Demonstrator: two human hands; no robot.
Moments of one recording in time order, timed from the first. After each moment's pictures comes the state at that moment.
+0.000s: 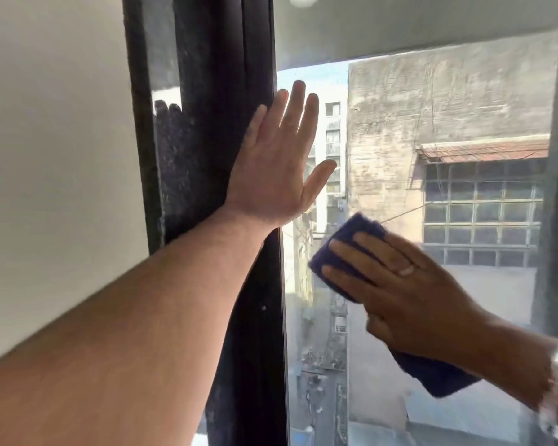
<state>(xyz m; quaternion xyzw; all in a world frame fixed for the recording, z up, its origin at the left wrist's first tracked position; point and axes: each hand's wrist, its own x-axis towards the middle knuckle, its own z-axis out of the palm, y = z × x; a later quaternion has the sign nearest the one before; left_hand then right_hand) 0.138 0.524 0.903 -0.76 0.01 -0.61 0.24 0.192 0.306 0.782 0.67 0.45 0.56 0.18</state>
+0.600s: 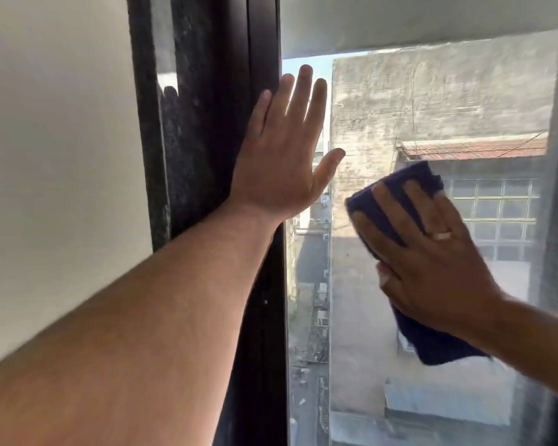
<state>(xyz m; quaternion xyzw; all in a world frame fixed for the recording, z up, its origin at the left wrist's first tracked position) 0.140 0.521 0.899 -0.76 0.00 -0.61 0.23 0.187 0.303 0.795 0.71 0.35 0.60 0.12</state>
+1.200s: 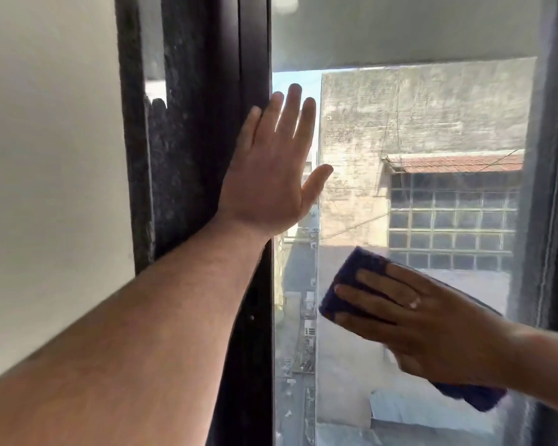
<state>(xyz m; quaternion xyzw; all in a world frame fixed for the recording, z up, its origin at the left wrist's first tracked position) 0.141 0.521 0.898 -0.75 0.01 -0.62 0.23 0.199 0.273 0.779 0.61 0.50 0.52 0.33</state>
